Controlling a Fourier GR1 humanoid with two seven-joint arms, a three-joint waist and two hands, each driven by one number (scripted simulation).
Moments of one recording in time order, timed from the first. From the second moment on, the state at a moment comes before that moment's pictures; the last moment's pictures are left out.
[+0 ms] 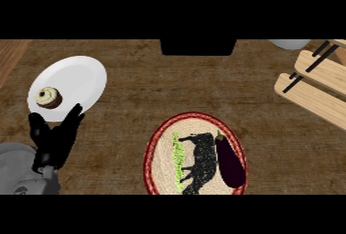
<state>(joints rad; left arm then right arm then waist) -0.06 0.23 0.05 -1.39 0.16 0.02 0.29 -0.90 -0.82 -0.42 -1.25 0.69 0.34 0.65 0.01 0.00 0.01</state>
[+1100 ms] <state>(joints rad) -0.05 0.22 0.08 -1.39 0.15 -0.01 0.28 -0.96 -0.83 -0.47 -1.08 0.66 0.16 0.56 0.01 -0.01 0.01</state>
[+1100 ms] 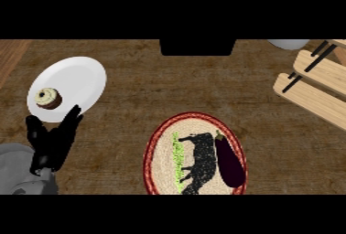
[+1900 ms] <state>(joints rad) -0.04 0.20 0.08 -1.41 0.12 0.00 0.29 -1.02 -0.85 -0.69 -1.08 0.50 -0.08 0.59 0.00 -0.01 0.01</state>
